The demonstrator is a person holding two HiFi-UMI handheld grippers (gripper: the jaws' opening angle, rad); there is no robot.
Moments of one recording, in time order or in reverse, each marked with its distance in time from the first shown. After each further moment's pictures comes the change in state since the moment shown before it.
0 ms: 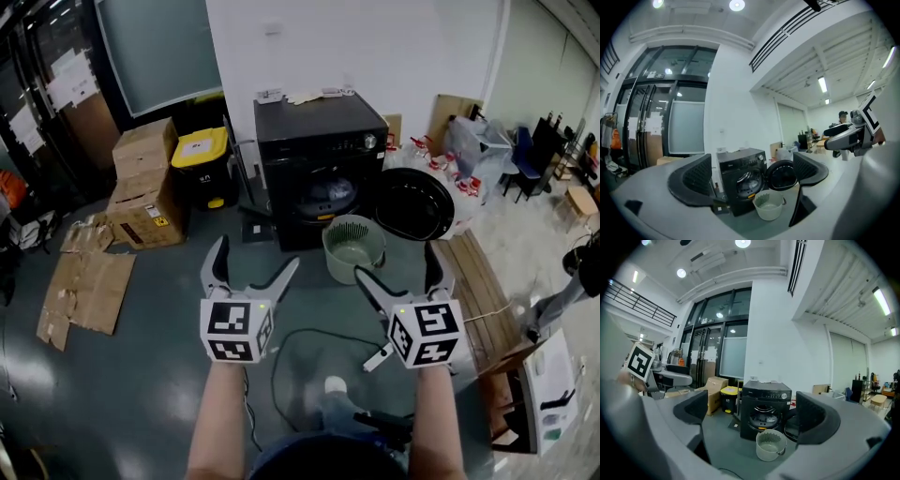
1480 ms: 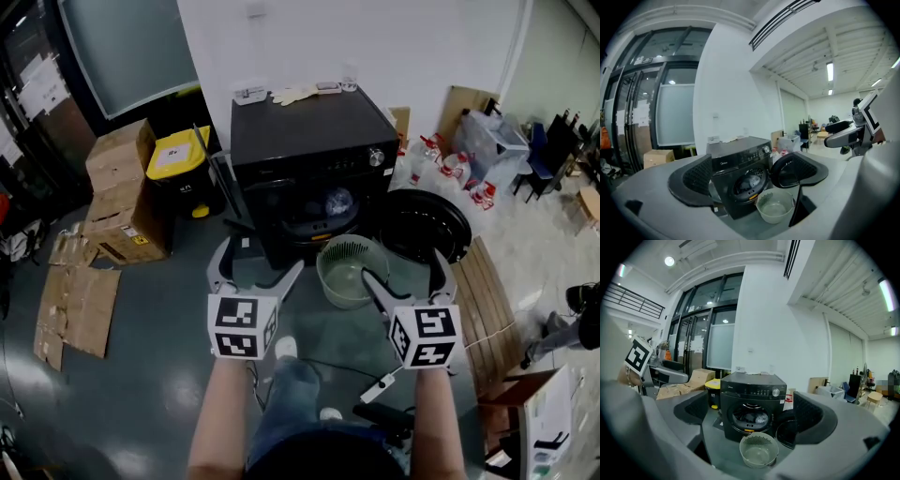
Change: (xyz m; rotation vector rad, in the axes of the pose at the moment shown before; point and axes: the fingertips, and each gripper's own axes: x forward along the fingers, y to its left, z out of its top) left arm 0.283 0.047 -0.053 -0.005 0.158 -0.045; right arm 0.245 -0.139 -0.045 0.019 0.114 -0.069
